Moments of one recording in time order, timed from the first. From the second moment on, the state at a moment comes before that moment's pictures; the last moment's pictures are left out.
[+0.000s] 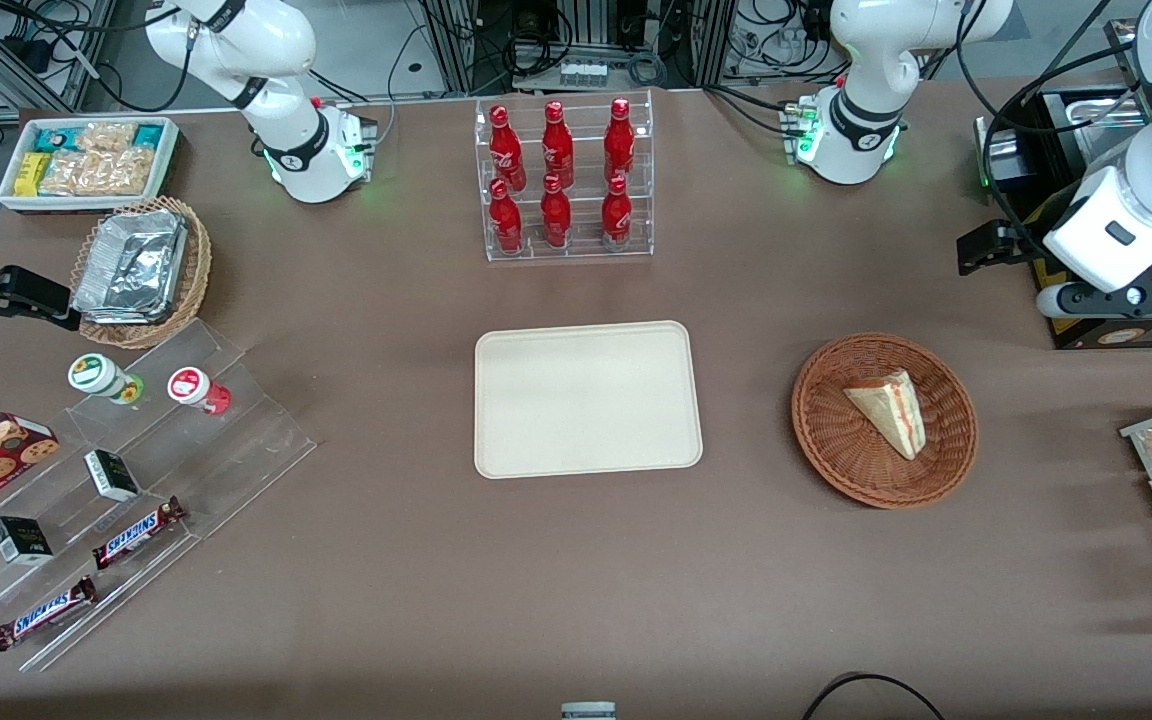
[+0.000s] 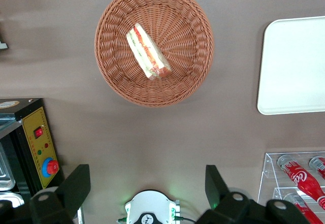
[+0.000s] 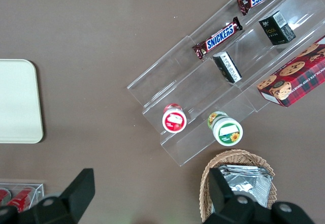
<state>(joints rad) 0.01 0.01 -0.11 -1.59 0.00 1.40 -0.08</state>
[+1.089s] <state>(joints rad) 0.02 0.07 -0.10 -1.91 0.03 1.85 -0.08</state>
